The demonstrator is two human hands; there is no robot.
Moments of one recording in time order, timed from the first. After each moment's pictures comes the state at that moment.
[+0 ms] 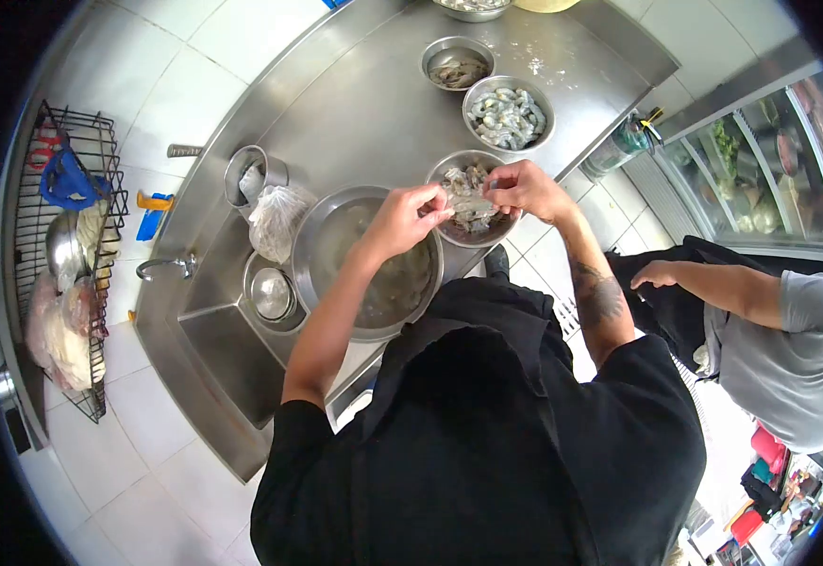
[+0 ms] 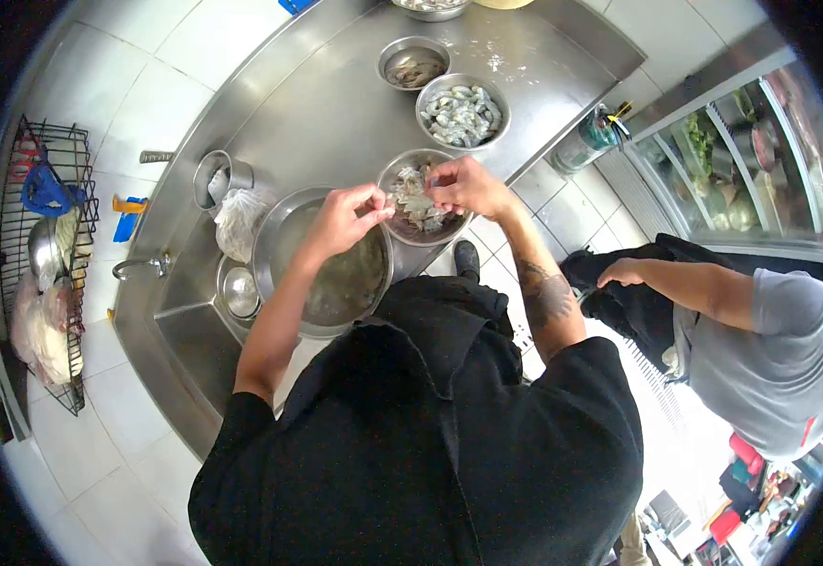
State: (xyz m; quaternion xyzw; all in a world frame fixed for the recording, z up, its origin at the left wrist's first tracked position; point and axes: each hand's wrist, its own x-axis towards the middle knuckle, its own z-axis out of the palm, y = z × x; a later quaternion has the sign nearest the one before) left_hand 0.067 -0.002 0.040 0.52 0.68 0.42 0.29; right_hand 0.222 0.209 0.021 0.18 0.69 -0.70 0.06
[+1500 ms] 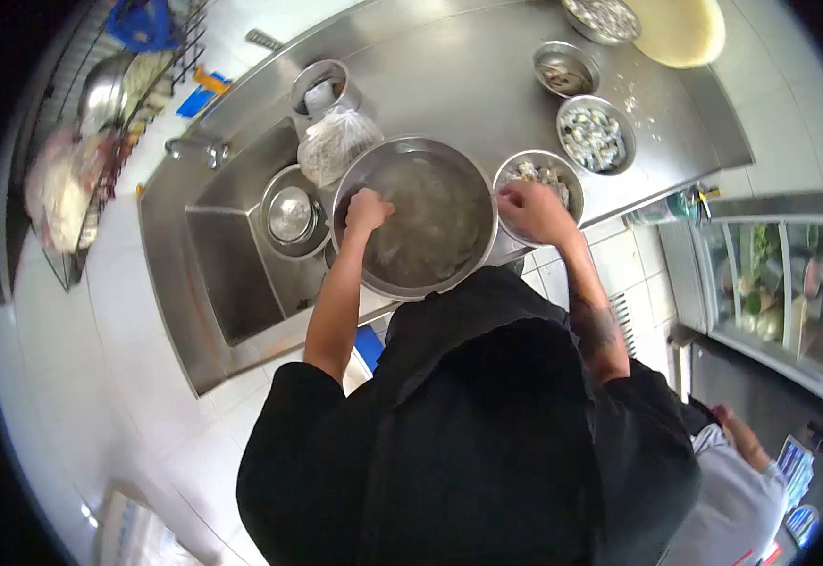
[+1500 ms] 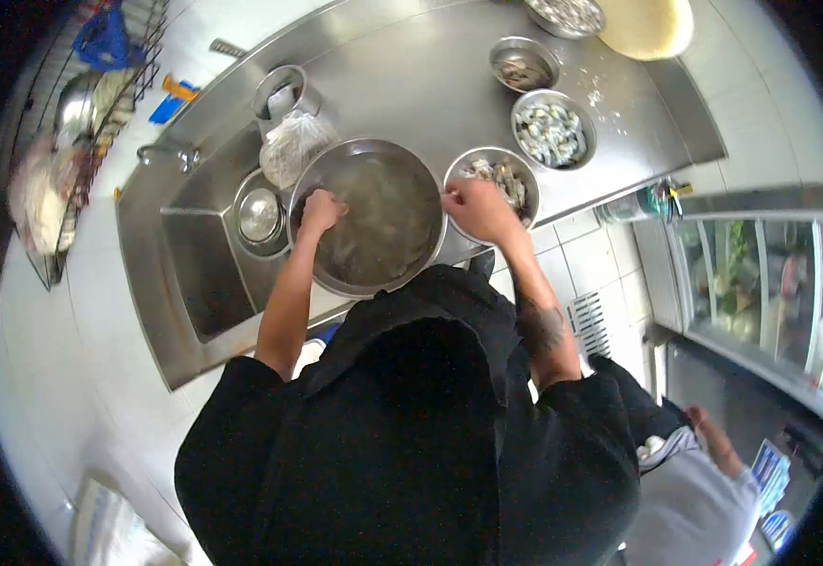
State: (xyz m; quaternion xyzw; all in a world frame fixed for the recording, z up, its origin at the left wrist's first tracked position) left_hand -0.004 -0.173 -0.102 0.07 0.96 0.13 0.23; right_hand 0.171 0.128 0.006 0.07 0.89 -0.44 0.05
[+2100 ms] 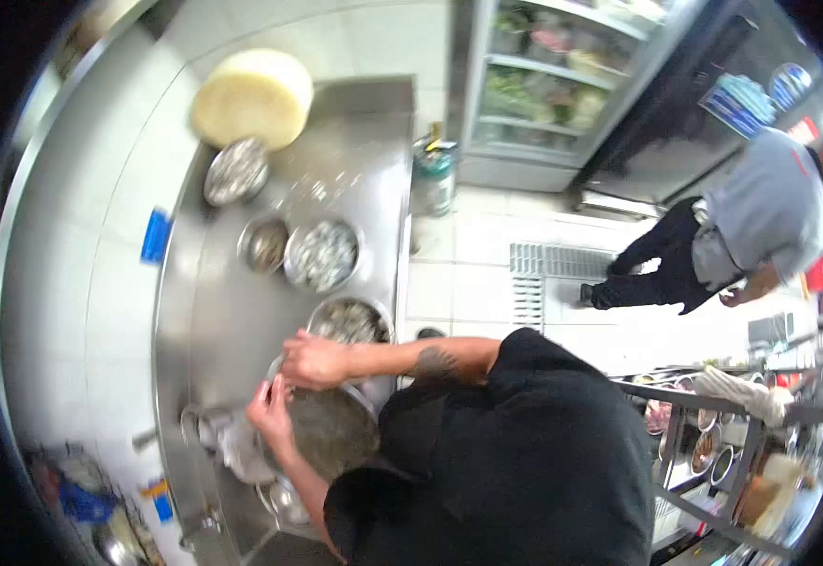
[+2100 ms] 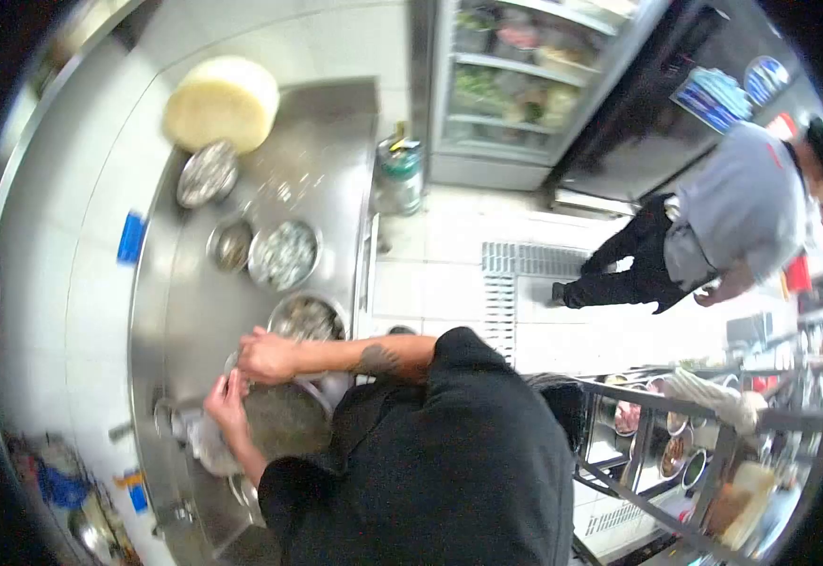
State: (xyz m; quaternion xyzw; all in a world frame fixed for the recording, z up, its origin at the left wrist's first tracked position) left_hand 0.031 -0.021 0.030 0.34 0.76 0.50 0.22; right_hand 0.150 0.126 -0.009 -0.02 0.93 -0.22 -0.29
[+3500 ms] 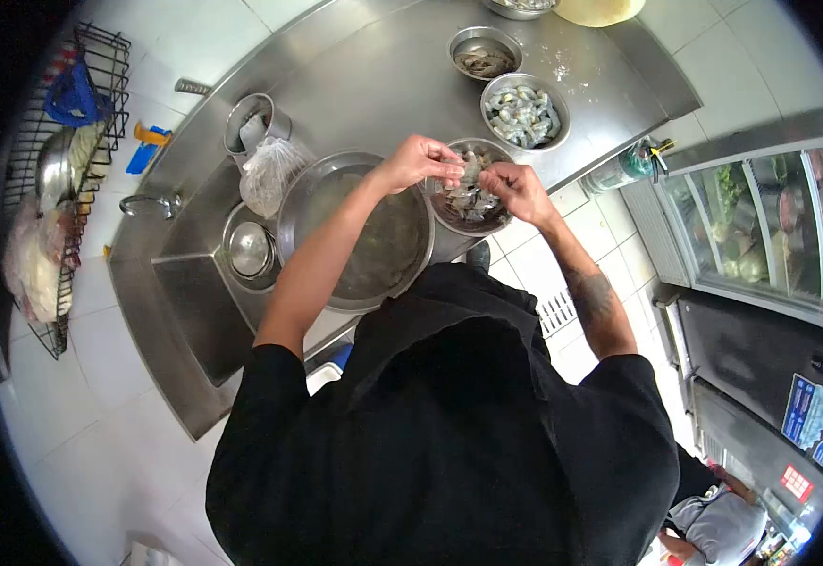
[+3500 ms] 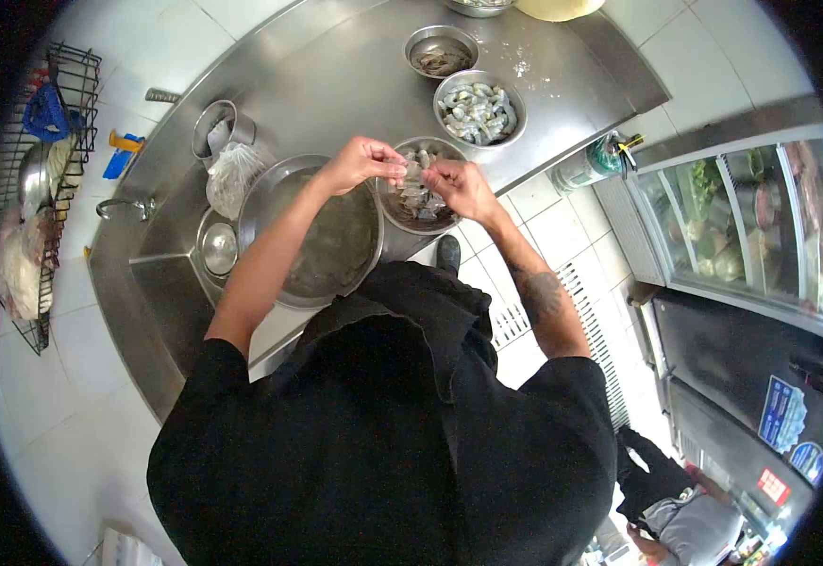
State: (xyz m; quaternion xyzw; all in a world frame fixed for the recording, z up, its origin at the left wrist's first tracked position) left_hand 0.025 0.035 -0.024 0.33 0.54 0.55 0.54; right_hand 0.212 0.200 -0.015 0.08 0.87 -0.48 -0.08
